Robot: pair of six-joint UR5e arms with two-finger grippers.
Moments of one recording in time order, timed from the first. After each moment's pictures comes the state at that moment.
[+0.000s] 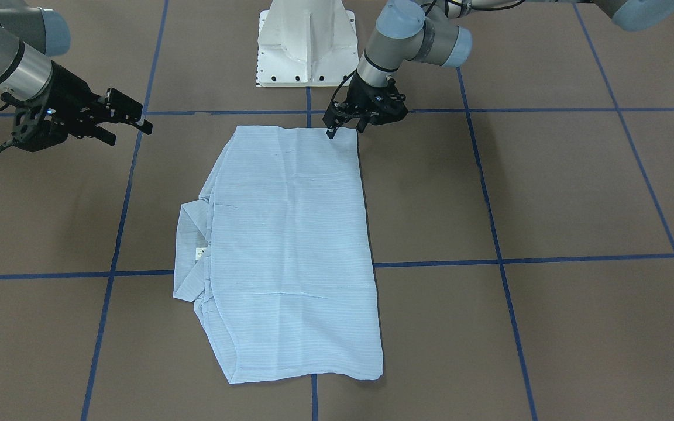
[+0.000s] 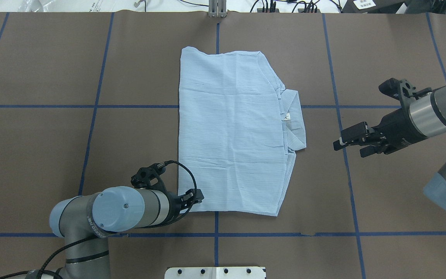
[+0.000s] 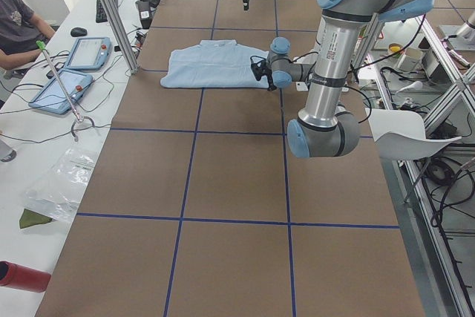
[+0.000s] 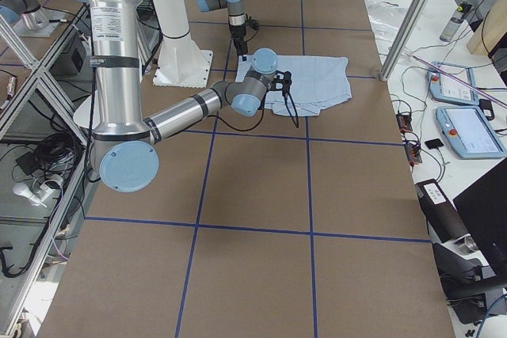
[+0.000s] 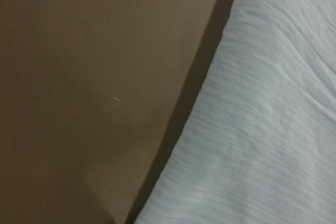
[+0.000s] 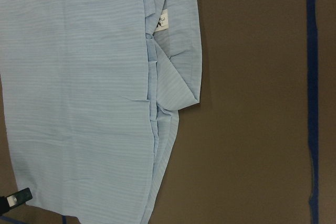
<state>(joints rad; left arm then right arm) -0.24 -1.99 -1.77 -2.06 -1.64 -1.88 0.86 -1.54 1.95 -0.93 2.40 1.24</state>
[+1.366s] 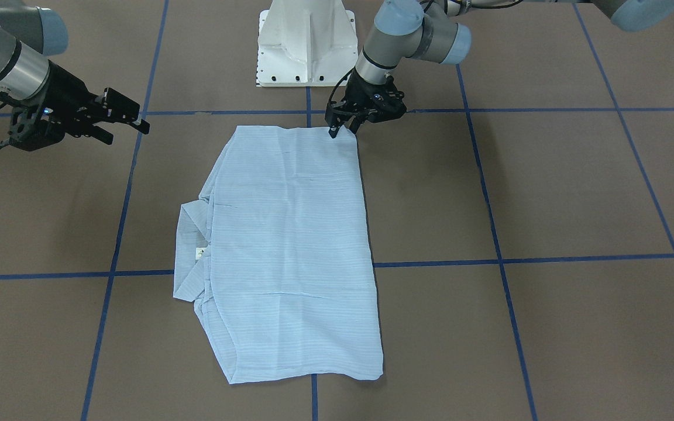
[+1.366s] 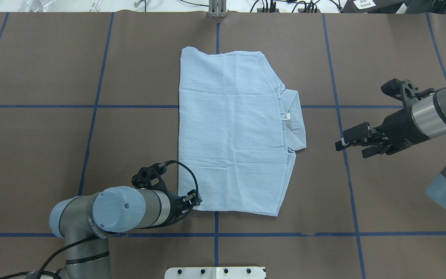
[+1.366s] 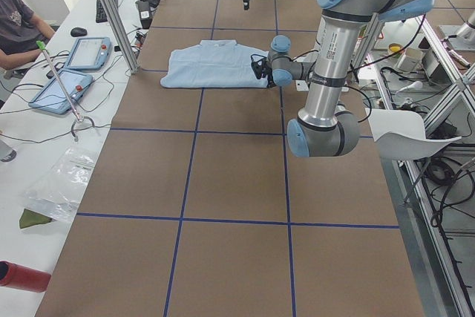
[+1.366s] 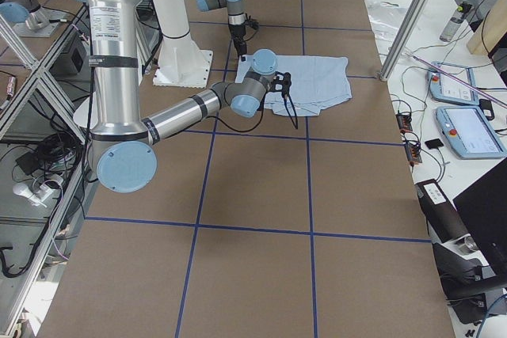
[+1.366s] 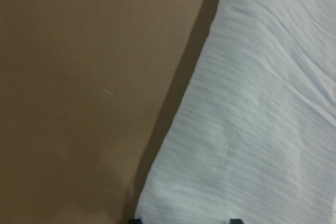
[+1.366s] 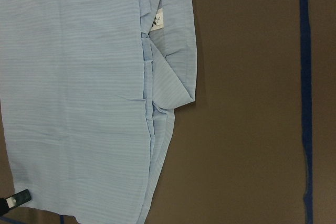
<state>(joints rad) -0.24 -1.99 -1.78 -2.05 -1.65 -1.88 0.86 -1.55 1.95 -0.93 2.40 1.24</state>
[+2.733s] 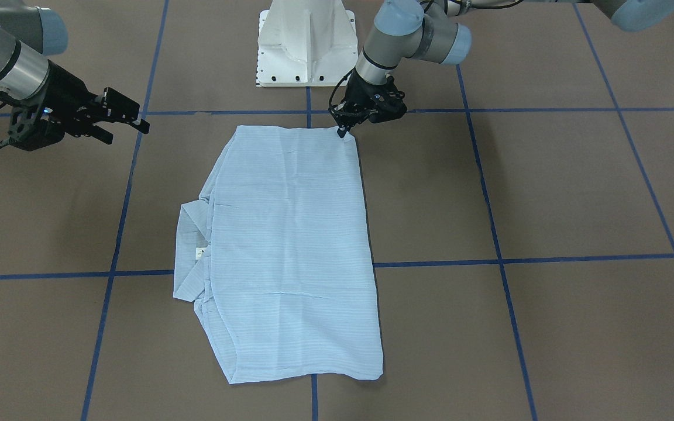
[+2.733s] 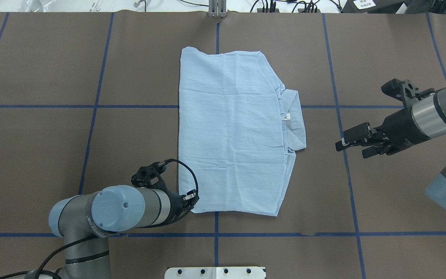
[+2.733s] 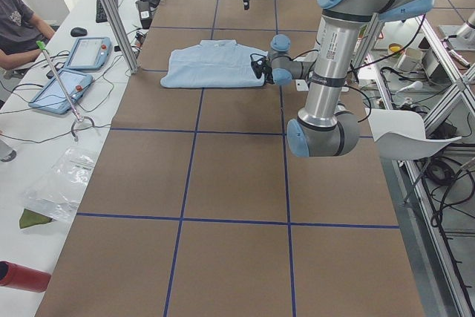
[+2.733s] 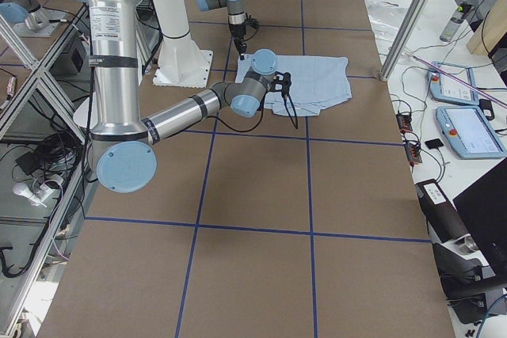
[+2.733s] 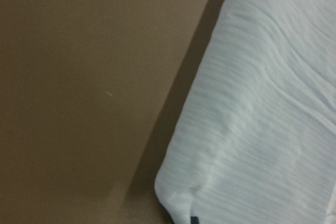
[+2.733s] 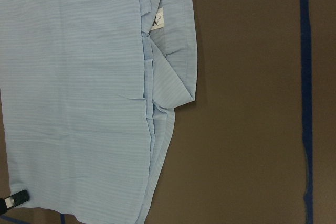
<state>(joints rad) -0.25 -1.99 -1.80 -2.05 -1.65 -1.90 0.86 -1.55 1.95 -0.93 2.40 1.24</state>
